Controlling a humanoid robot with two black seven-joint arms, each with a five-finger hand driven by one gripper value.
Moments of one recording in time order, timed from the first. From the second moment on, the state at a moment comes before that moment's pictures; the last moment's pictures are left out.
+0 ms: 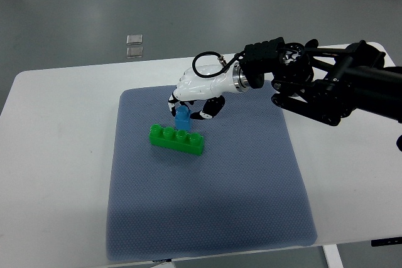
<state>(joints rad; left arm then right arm) 0.04 0.00 -0.10 -0.16 0.07 0.00 -0.03 1.27 -0.17 0.04 0.90 -1.80 0.12 0.45</state>
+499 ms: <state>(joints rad) 0.04 0.00 -0.10 -0.16 0.07 0.00 -0.03 1.24 -0.15 0.04 0.89 -1.80 0.11 0.45</state>
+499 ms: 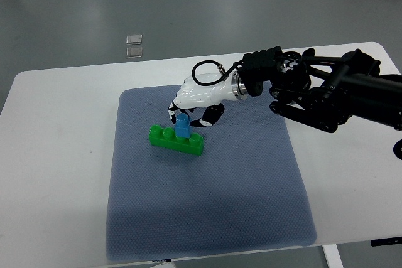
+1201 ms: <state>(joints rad) 0.04 0.00 -0.10 -0.16 0.07 0.00 -0.03 1.21 -0.13 0.04 0.87 -1.81 0.10 0.45</state>
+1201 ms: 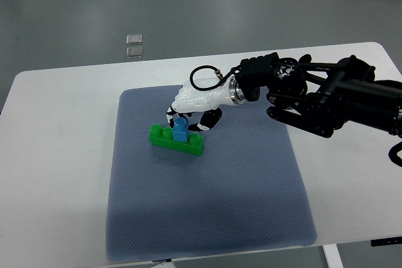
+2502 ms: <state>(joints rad) 0.04 0.00 -0.10 -0.16 0.07 0.00 -0.03 1.19 -0.10 0.05 0.82 -1.81 0.07 0.45</state>
